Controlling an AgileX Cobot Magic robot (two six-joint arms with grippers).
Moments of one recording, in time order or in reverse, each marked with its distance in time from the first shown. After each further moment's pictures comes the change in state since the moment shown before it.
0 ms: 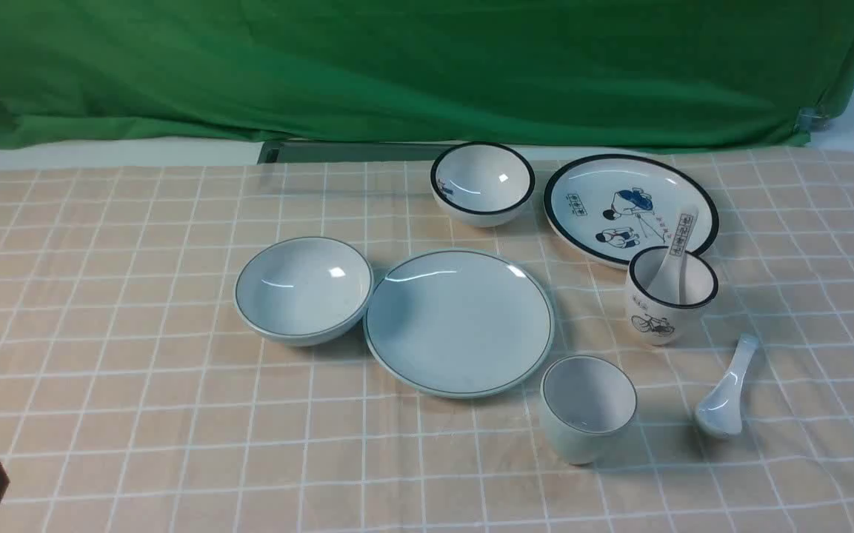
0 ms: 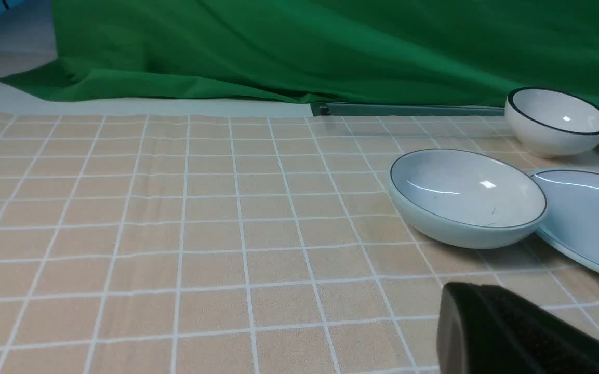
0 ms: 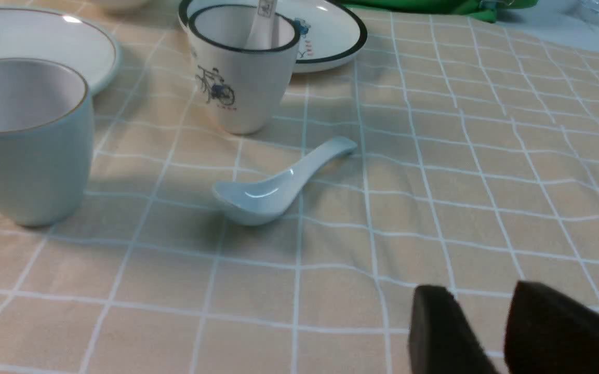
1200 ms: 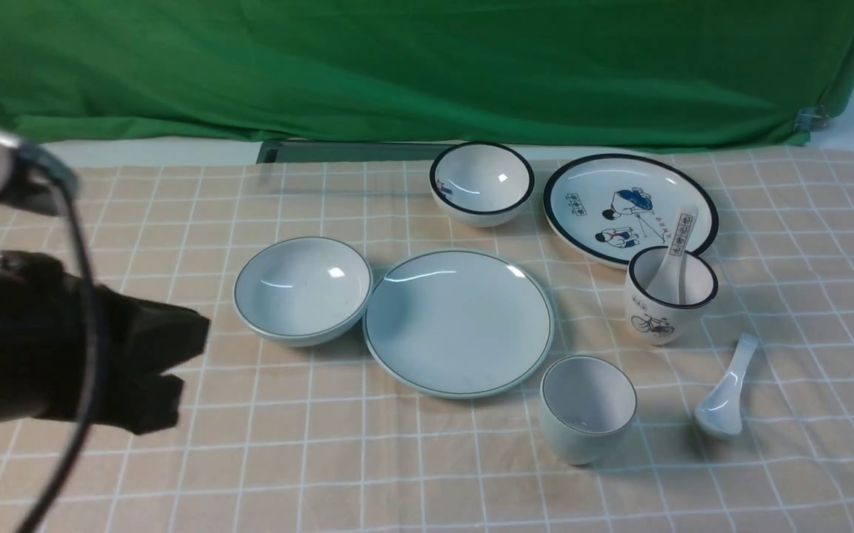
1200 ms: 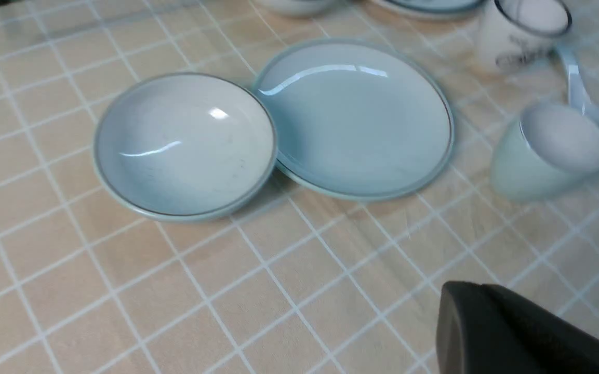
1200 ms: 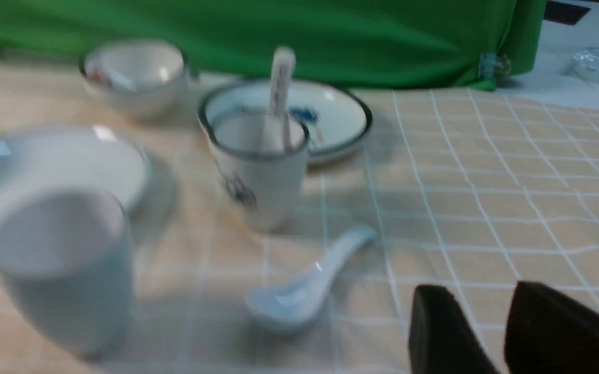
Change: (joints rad) right arm 0.000 0.000 0.000 0.043 -0.179 0.131; left arm -0.259 0.932 -0.762 -0.153 0.518 0.389
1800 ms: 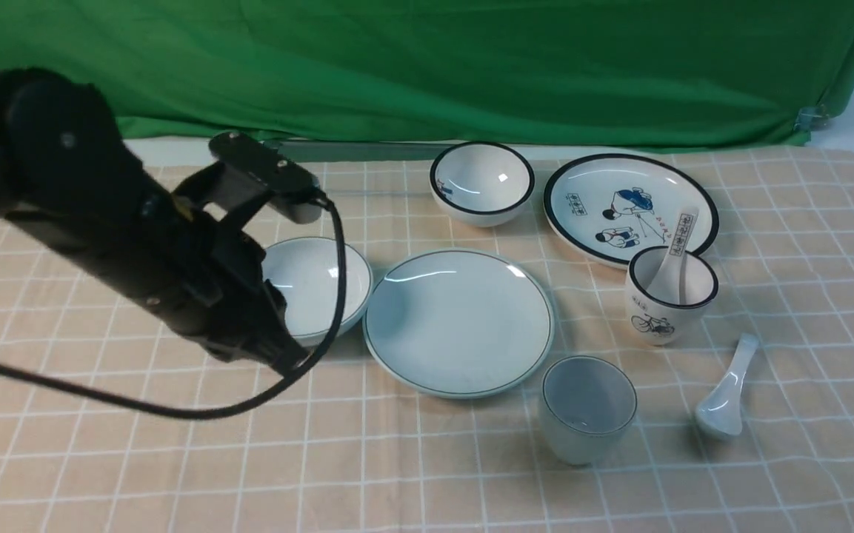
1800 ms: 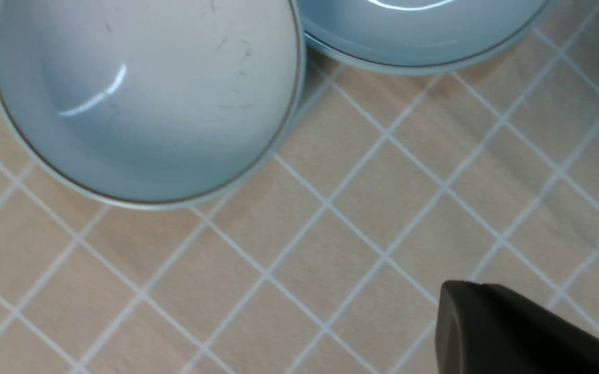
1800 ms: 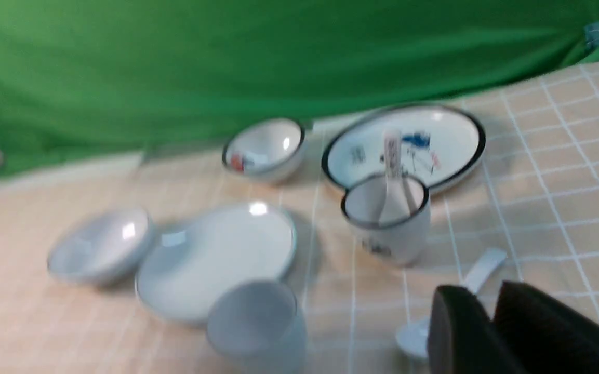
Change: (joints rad) right arm 0.236 0.318 -0.528 0.063 0.454 0.121; left arm -0.037 0.611 -0.377 0.252 0.205 0.042
